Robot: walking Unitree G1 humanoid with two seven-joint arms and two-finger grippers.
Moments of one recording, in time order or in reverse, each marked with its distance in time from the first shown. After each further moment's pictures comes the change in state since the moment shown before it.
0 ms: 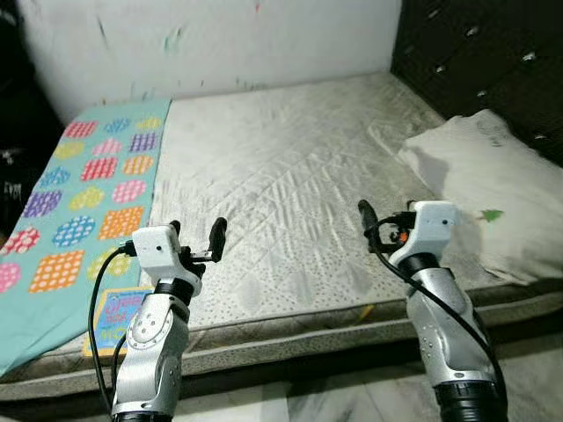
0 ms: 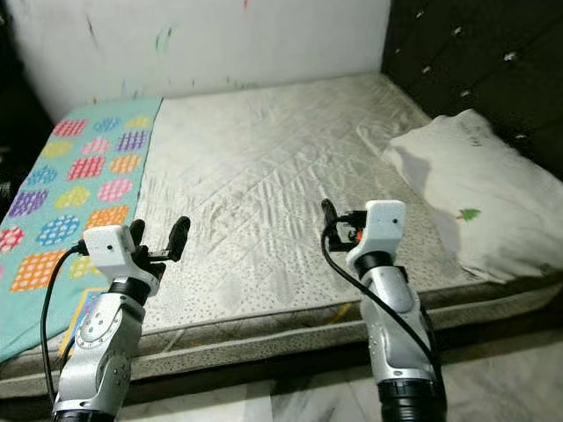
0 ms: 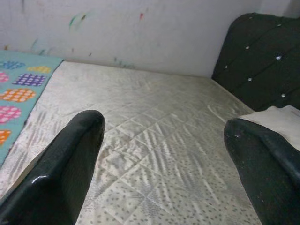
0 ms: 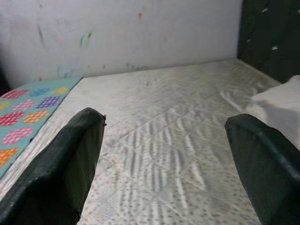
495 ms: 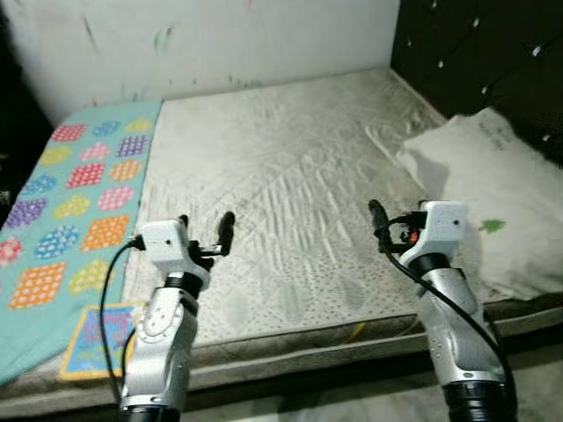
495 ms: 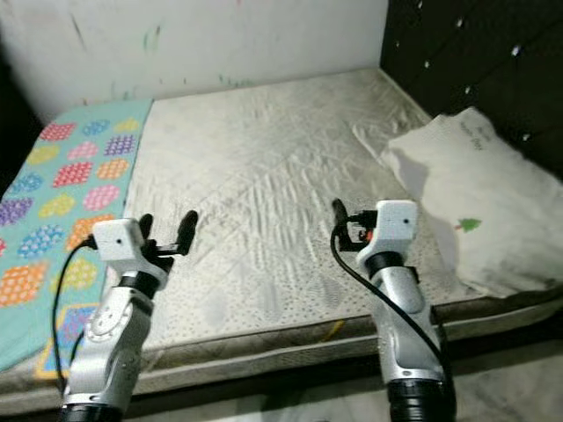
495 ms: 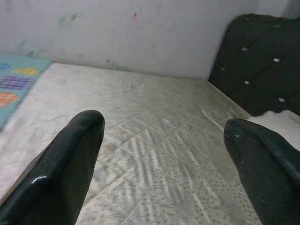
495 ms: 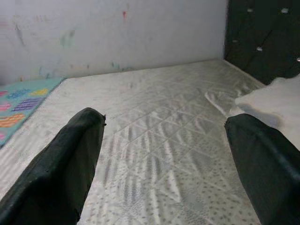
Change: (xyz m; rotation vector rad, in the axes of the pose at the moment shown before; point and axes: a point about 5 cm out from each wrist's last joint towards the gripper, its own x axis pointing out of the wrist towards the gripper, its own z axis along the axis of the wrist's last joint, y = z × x) left arm 0.005 -0.007 0.003 -0.004 -0.008 0.009; right arm -0.002 -0.008 -0.001 -0.006 0.000 -0.026
